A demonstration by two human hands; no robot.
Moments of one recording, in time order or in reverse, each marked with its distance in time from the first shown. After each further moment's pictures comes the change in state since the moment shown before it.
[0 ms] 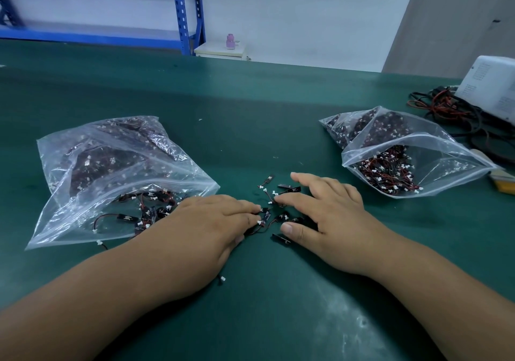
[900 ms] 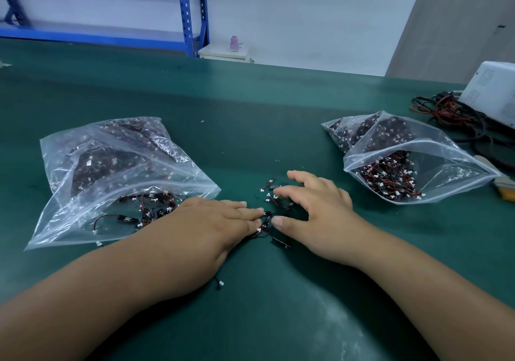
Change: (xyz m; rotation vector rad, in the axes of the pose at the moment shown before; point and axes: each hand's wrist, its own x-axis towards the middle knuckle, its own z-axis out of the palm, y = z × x) left_hand 0.005 -0.001 -0.007 0.054 -0.129 0.038; right_hand 0.028 -0.002 0.013 0.202 0.069 0.074
